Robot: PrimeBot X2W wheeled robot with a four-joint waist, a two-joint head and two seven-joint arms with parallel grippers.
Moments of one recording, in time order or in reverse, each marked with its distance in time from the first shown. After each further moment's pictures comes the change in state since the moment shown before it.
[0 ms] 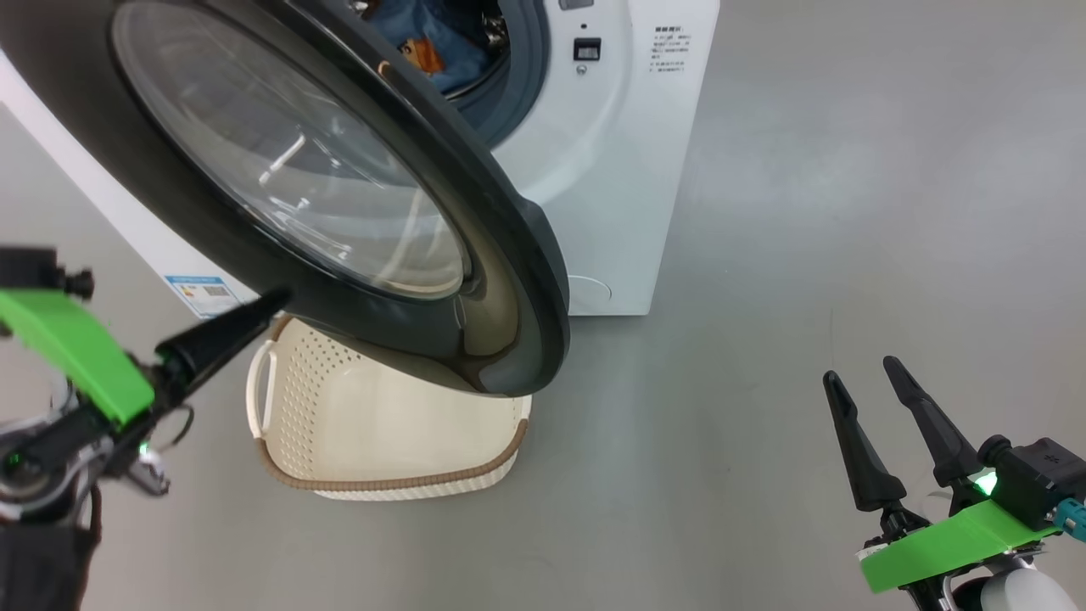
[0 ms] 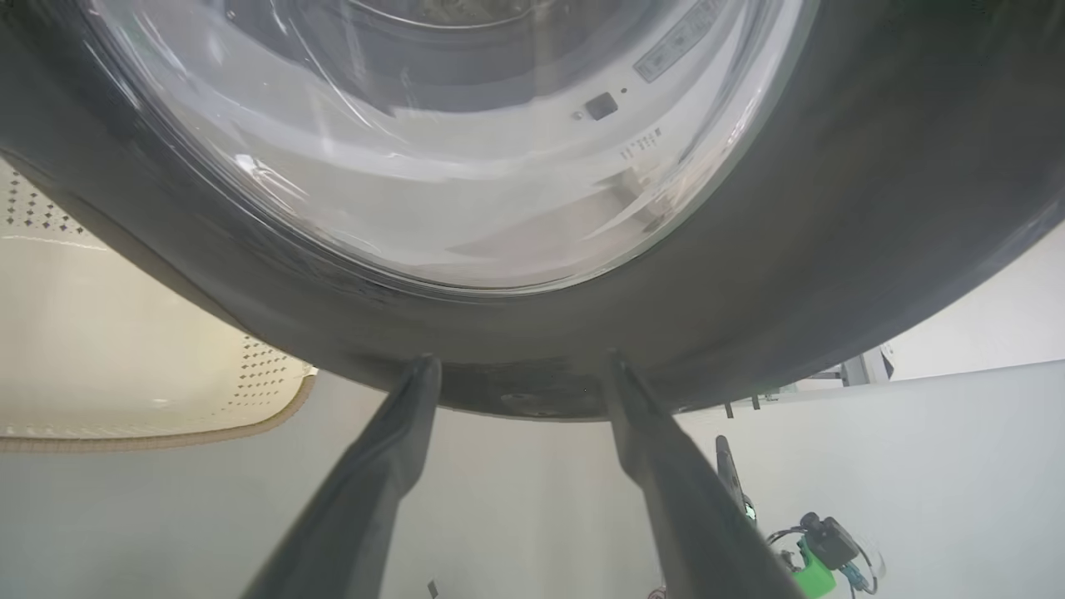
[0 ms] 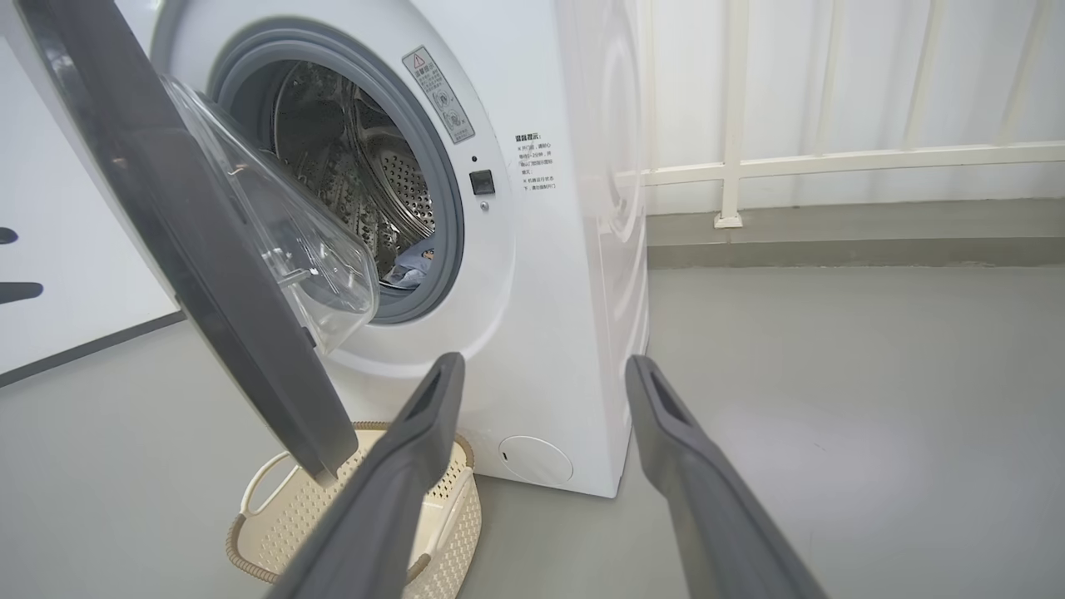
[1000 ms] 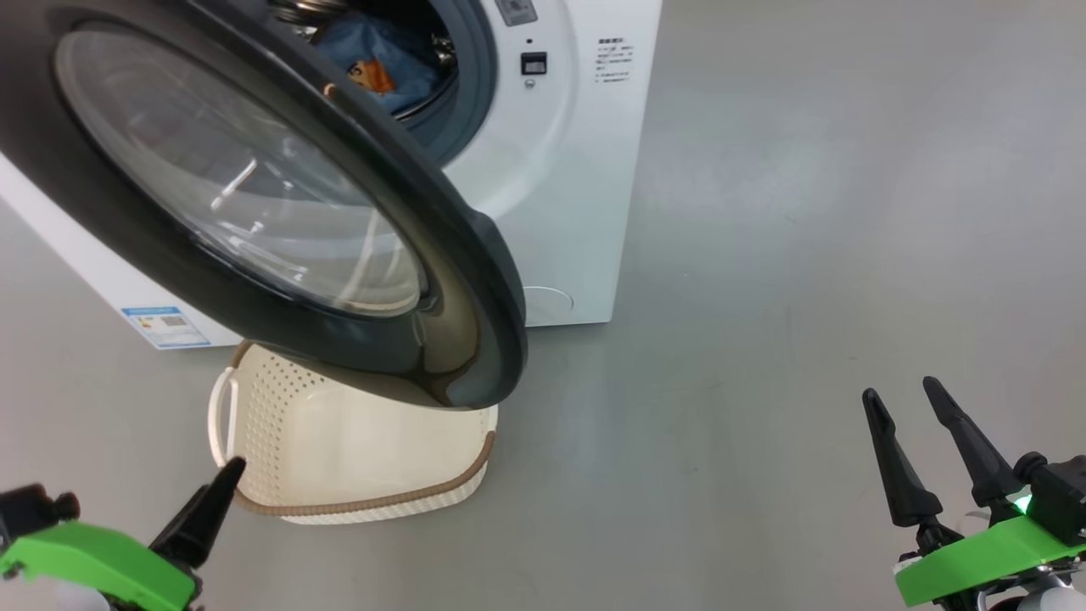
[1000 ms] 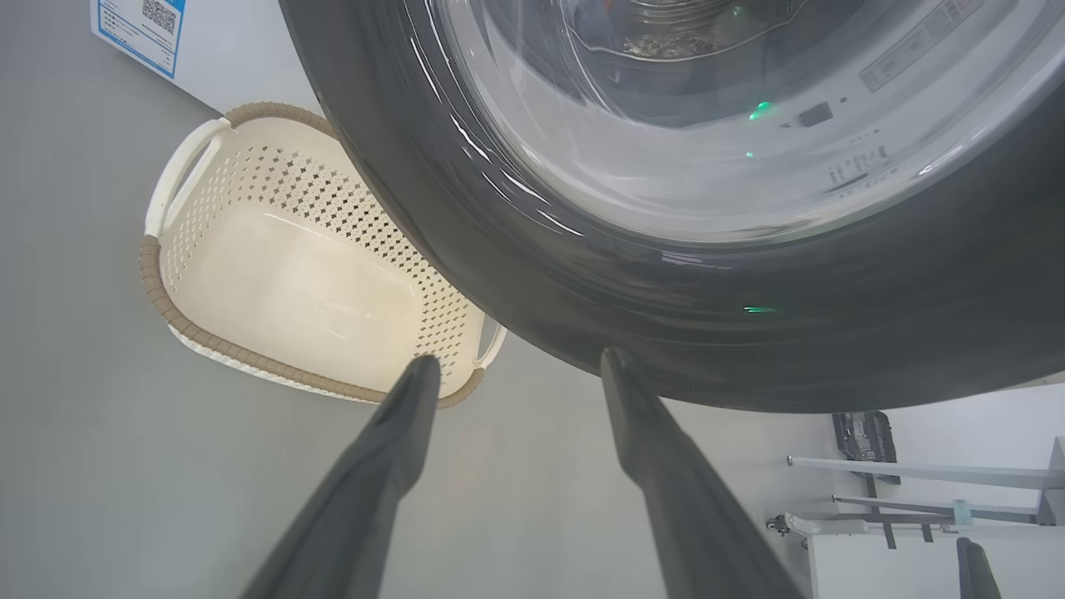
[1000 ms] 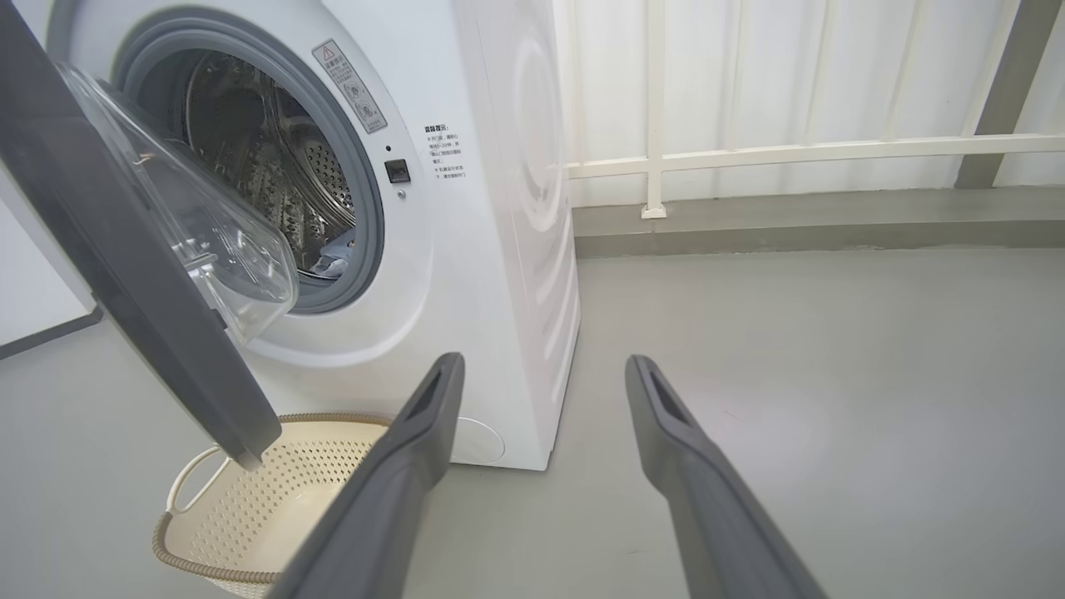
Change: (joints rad) left arm 0.395 0.095 -0.165 -0.029 0.042 -0.002 -0.631; right arm 0.042 -0.026 -0.055 0.020 0.000 0.000 0.000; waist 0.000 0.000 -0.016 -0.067
